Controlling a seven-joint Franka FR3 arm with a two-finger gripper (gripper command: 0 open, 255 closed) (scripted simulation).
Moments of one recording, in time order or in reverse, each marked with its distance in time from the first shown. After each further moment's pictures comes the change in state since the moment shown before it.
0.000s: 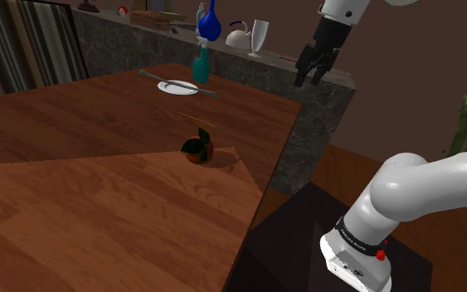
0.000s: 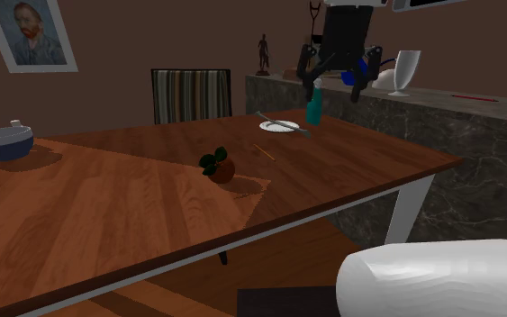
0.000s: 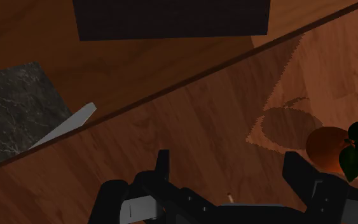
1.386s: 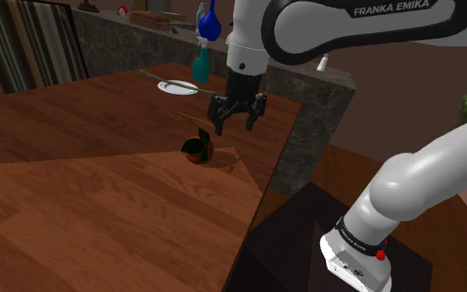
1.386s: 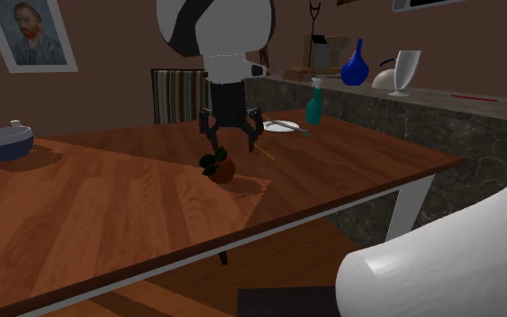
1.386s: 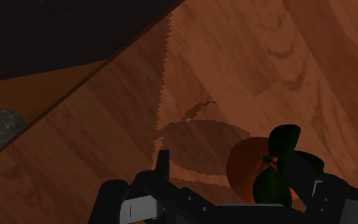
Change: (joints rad) arm -0.013 0.390 0.472 0.041 0.099 0.288 0.603
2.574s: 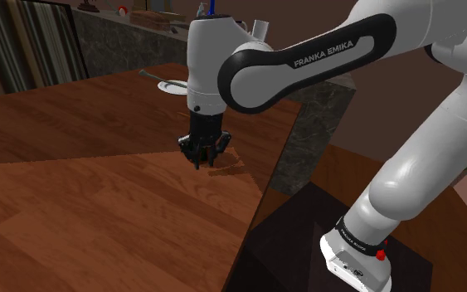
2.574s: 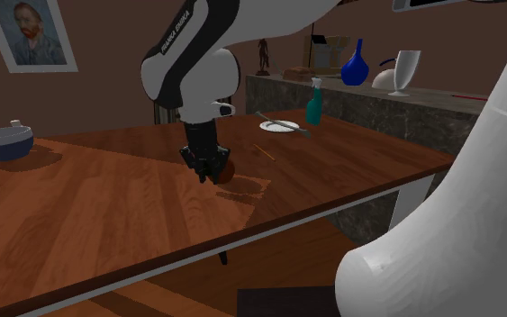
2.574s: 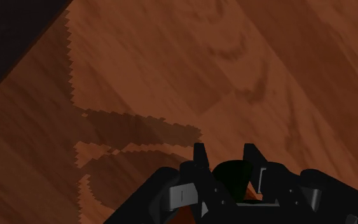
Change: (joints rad) arm -0.021 0.317 0.170 0.055 -0.143 0.188 0.300
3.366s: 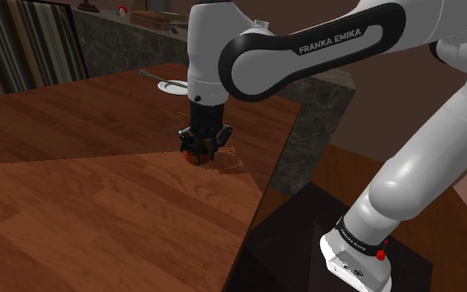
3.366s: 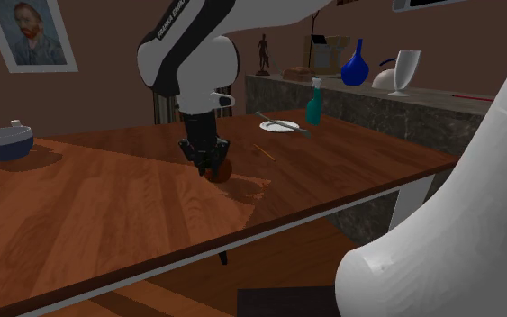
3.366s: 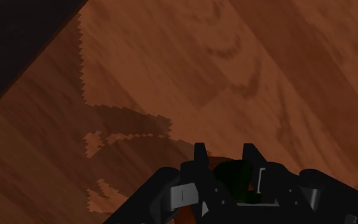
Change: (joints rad) arm -0.001 -0.023 -0.006 0.037 0.015 -0.055 -0.014
